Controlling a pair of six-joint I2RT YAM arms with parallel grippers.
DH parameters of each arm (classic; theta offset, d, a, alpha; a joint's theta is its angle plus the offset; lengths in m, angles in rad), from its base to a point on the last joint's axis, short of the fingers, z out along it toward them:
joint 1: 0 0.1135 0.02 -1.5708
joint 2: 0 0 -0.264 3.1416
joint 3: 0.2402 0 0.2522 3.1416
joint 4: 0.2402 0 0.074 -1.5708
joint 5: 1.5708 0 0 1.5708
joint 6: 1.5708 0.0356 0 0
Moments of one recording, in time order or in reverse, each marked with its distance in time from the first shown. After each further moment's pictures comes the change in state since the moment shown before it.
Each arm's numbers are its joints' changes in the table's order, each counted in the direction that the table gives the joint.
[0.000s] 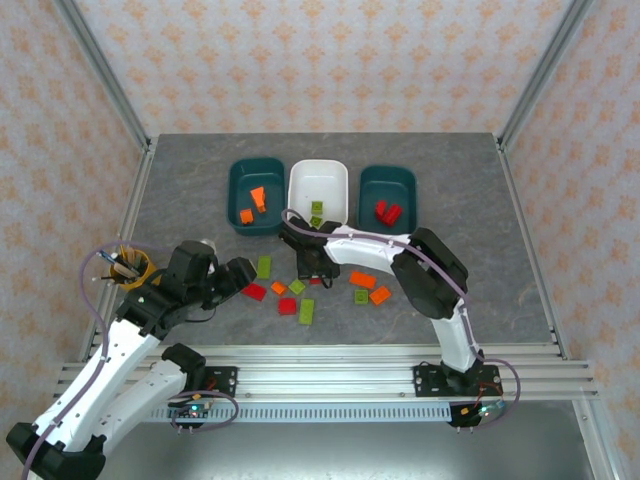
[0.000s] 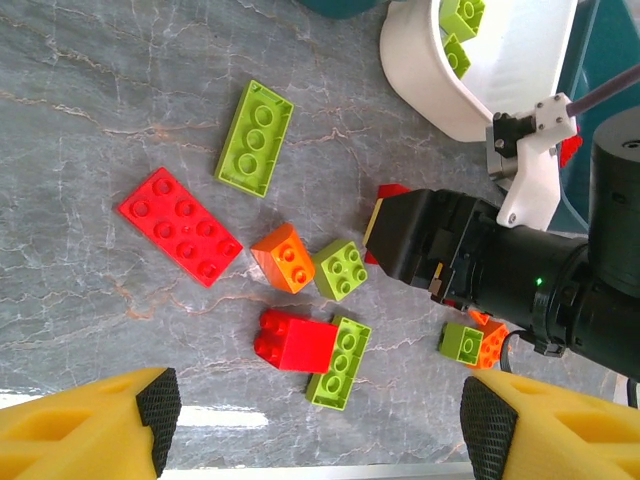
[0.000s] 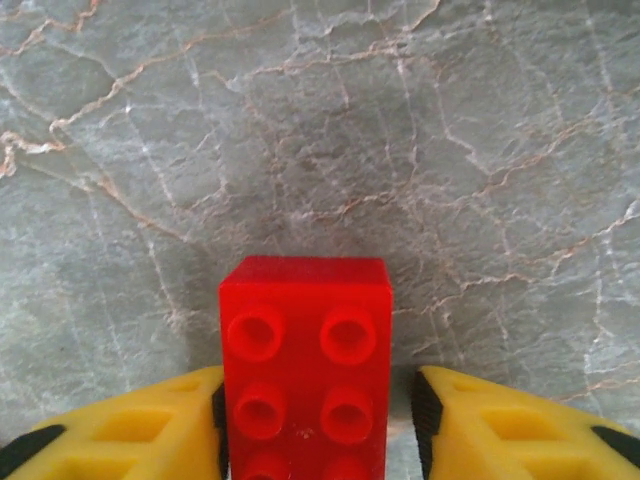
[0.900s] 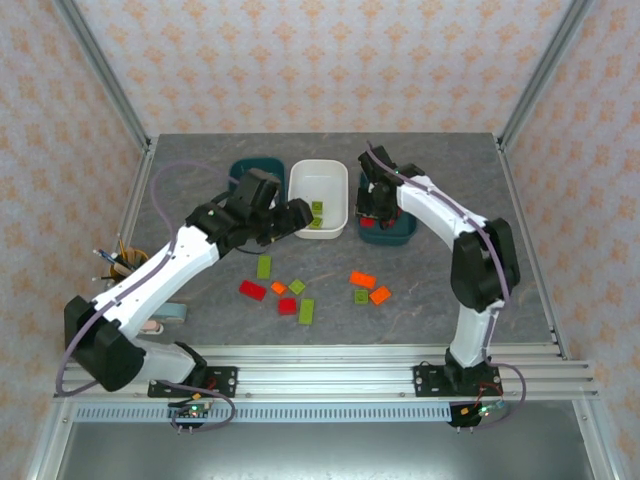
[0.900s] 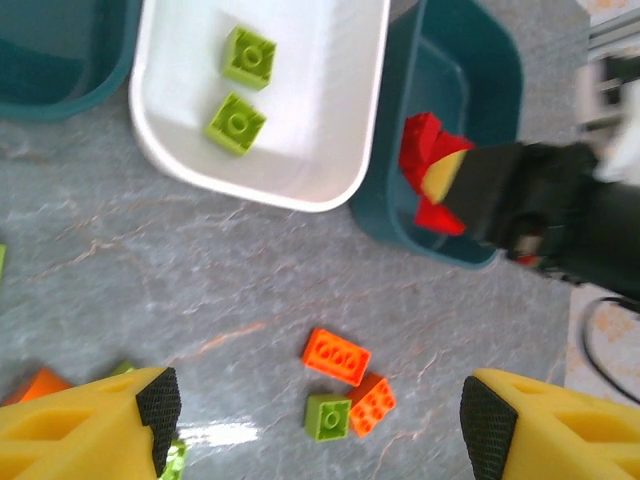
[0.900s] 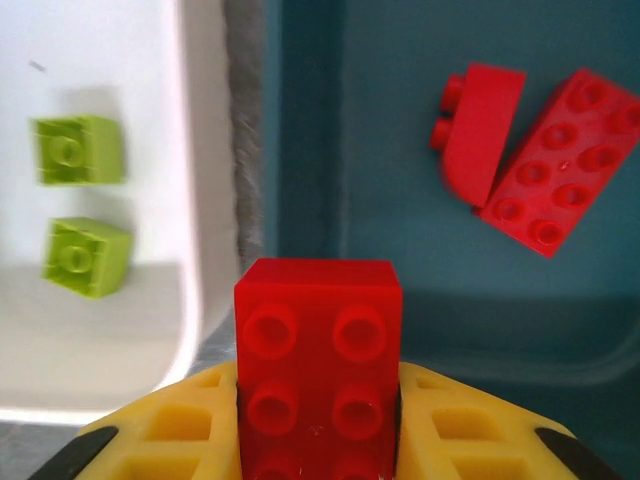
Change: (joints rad) left arm -0.136 0.683 0.536 -0.178 -0.007 0.053; right arm -0.475 -0.155 0.087 0.098 -0.130 -0.278
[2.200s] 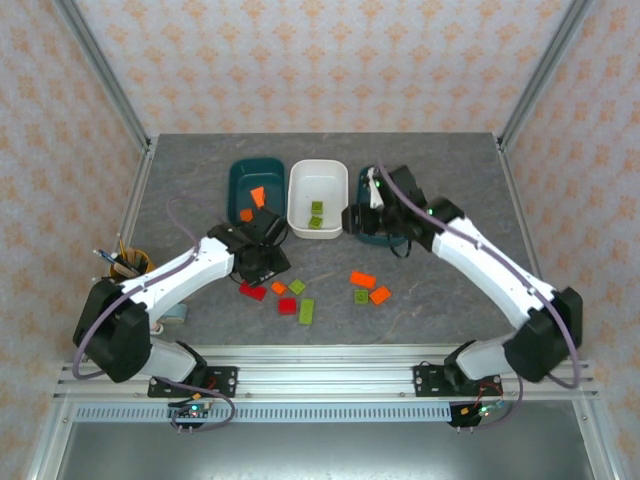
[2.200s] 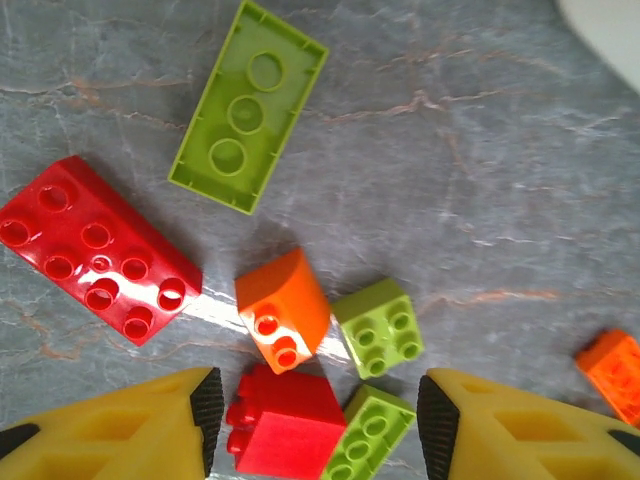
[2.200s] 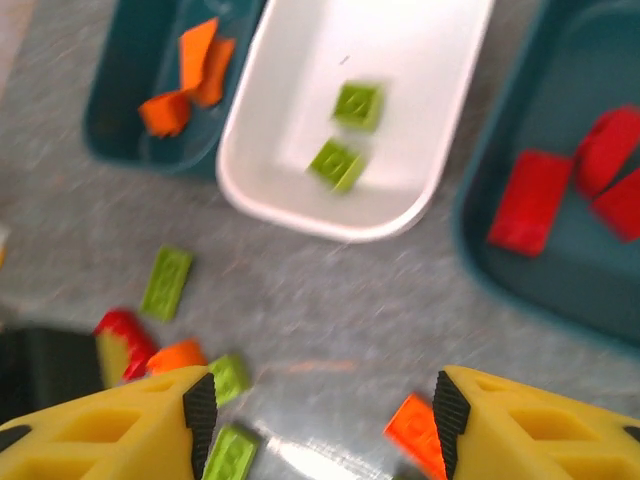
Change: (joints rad) left arm -0.008 0.048 -0.280 0.138 -0.082 -0.198; right arm 0.165 -0.542 -0.329 -0.157 -0.106 -0.094
